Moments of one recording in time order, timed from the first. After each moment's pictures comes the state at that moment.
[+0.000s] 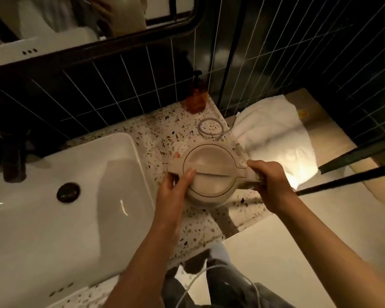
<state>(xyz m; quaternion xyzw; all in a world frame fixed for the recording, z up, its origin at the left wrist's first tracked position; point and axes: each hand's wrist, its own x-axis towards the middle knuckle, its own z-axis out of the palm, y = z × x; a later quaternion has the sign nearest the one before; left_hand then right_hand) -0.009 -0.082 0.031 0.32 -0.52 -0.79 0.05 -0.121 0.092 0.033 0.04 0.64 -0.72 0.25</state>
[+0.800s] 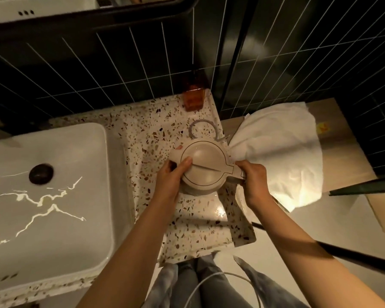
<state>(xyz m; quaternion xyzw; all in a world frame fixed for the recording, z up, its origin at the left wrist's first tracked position) -0.133 -0.047 -0.044 0.44 -0.44 -0.78 0.07 -0.239 0.107 -0.045 0.12 0.68 -0.66 0.28</state>
